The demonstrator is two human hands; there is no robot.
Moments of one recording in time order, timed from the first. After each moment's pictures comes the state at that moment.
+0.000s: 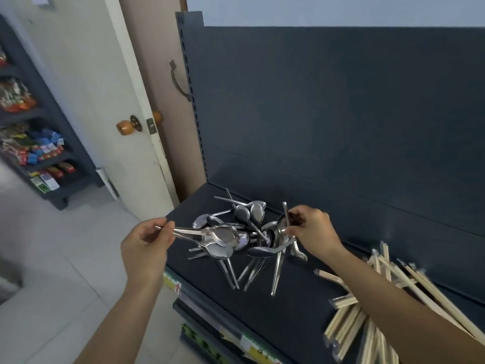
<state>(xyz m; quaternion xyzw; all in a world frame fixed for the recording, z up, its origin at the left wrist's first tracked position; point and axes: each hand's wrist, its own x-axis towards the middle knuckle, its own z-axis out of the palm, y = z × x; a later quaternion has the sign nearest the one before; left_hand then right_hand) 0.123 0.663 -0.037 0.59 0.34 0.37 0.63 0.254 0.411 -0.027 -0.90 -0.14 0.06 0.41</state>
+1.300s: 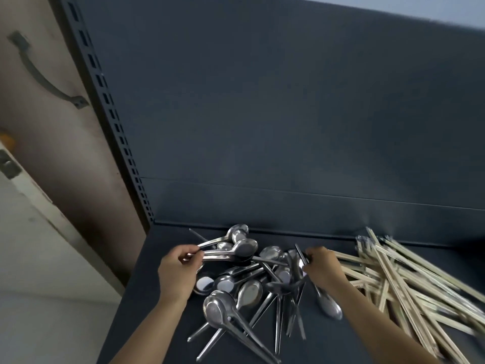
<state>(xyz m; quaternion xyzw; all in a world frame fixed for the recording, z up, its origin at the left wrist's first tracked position) 0.320 0.740 -0.136 0.76 0.17 0.02 0.63 0.288 0.465 -0.098 -0.94 0.24 0.12 0.21</state>
